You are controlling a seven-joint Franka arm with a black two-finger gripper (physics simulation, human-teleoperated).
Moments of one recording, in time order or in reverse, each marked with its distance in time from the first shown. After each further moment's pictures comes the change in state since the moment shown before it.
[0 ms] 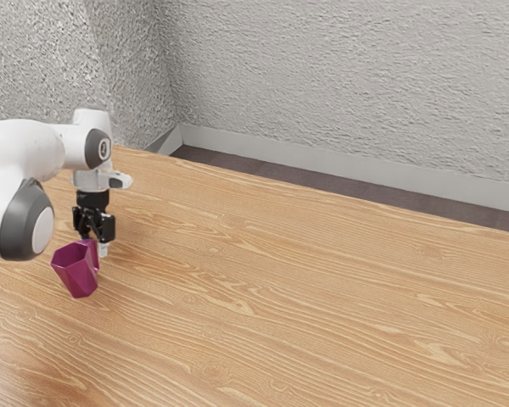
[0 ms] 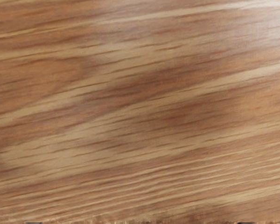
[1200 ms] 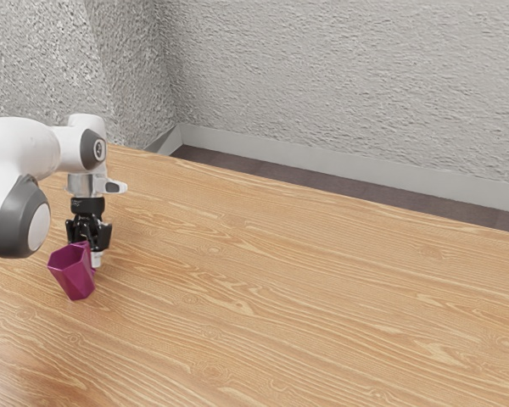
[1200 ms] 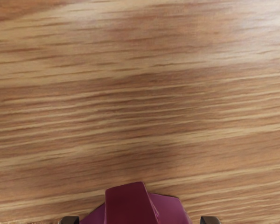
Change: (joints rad) arm -0.017 -0.035 0.022 -0.060 -0.035 -0.105 -0.073
